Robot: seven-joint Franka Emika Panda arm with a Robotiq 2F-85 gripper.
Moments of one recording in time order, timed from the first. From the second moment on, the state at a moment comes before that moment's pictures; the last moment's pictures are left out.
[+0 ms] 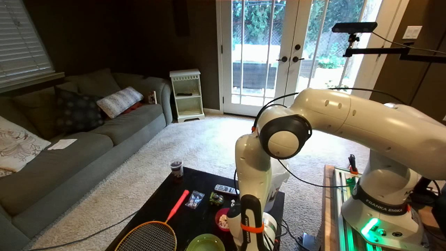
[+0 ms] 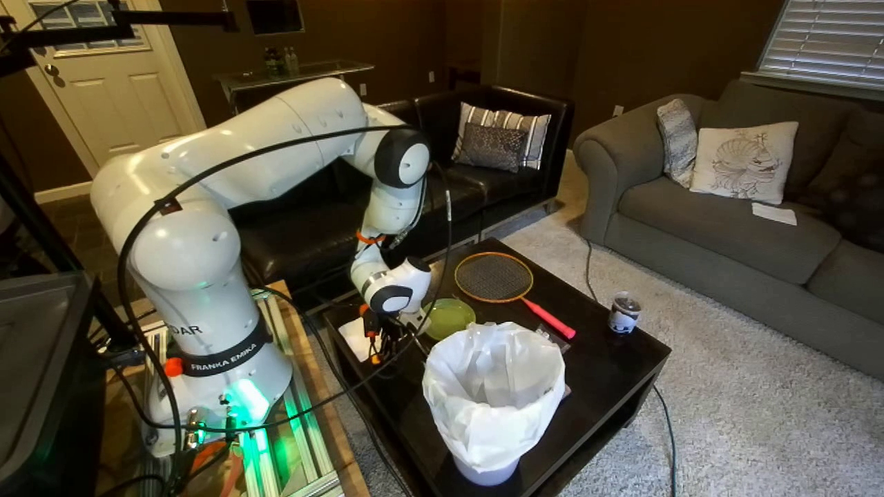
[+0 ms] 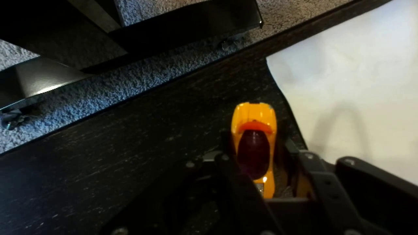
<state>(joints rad) 0.26 1.30 0.14 -2.00 0.24 2.98 0.39</state>
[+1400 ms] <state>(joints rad) 0.40 1.30 0.03 -1.84 0.19 2.71 0.39</state>
